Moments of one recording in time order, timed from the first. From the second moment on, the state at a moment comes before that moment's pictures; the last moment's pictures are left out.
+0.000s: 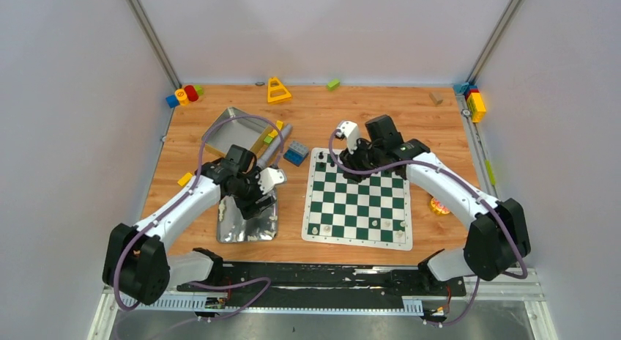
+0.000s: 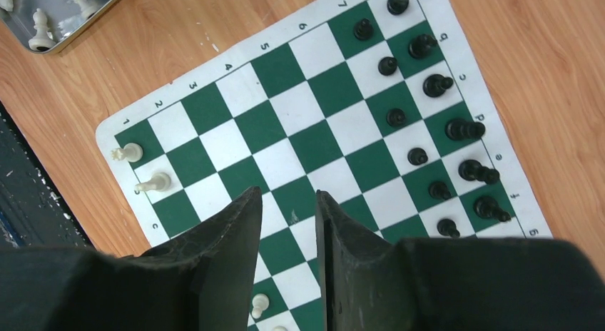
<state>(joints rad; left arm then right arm) -0.39 1.19 0.80 -0.80 0.28 0.69 0.55 1.44 1.12 -0.55 -0.38 -0.32</state>
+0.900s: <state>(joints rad) -0.46 1.42 0.84 -0.72 0.22 0.61 0.49 1.37 1.03 -0.54 -0.44 -0.32</state>
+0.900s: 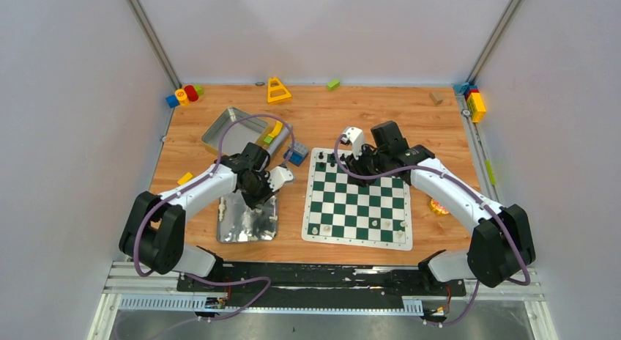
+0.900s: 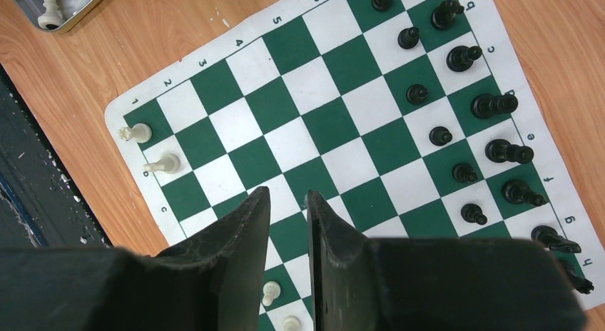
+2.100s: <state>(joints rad) -1.13 2.00 1.69 -0.96 0.29 0.56 -0.05 1.24 1.04 -0.52 -0.45 -0.20</state>
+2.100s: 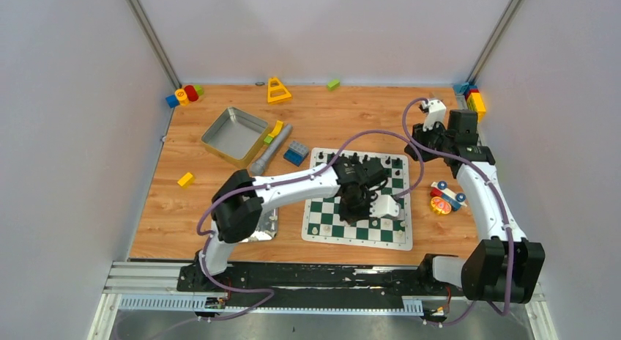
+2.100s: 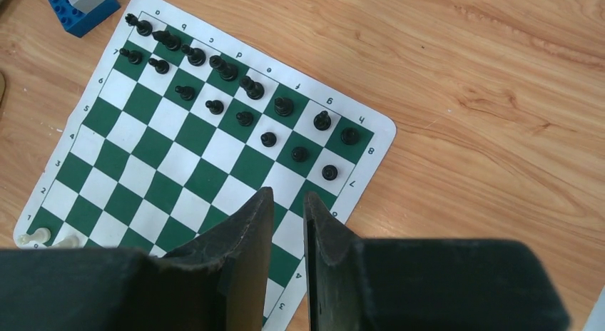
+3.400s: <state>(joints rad) -1.23 2.27 1.95 -1.02 0.30 0.48 -0.05 1.21 1.03 -0.52 -0.48 -0.20</state>
